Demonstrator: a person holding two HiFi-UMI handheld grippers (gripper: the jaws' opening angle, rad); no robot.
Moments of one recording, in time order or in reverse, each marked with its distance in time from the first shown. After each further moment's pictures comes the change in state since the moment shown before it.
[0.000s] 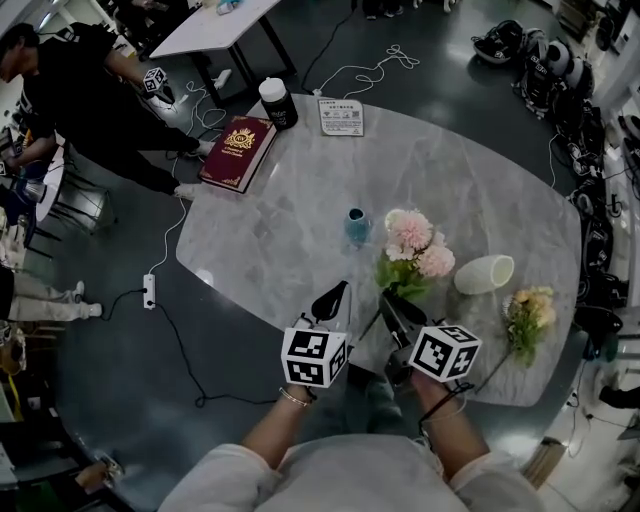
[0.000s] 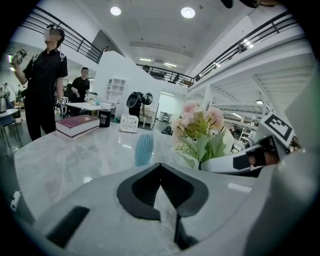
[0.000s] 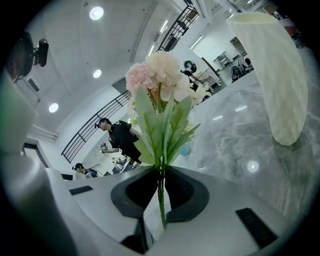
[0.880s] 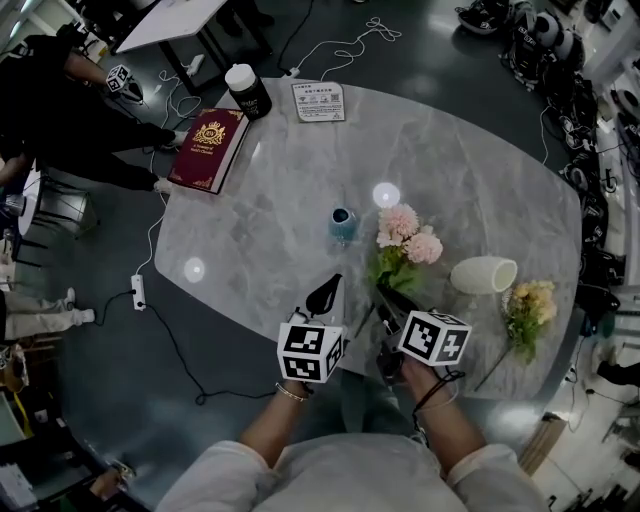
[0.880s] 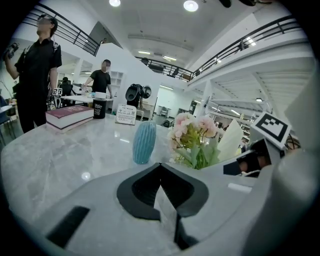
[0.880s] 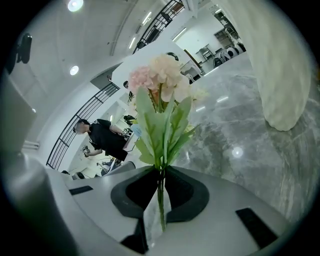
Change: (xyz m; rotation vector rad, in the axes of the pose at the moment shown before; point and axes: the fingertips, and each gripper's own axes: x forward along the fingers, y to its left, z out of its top) left arm 0.047 0.011 -0.017 -0.004 0.072 -0.031; right arm 0.032 -0.060 -0.013 0.127 0.084 -0.171
